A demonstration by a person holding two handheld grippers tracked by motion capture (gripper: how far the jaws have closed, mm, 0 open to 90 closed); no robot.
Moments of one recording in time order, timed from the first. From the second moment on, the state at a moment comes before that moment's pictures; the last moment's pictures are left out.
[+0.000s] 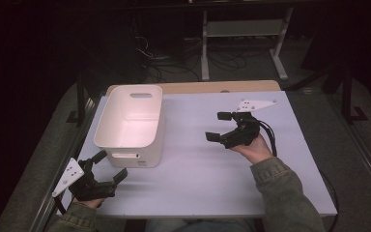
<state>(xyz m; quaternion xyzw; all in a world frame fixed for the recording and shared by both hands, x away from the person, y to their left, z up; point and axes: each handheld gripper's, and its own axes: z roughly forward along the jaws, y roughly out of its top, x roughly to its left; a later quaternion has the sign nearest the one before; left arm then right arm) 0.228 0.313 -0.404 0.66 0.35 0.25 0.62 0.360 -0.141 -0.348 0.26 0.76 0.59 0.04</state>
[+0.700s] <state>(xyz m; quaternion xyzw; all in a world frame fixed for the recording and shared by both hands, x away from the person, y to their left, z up) 0.228 0.313 -0.404 0.66 0.35 0.25 0.62 0.345 -0.173 -0.360 0.28 0.75 0.59 0.07</state>
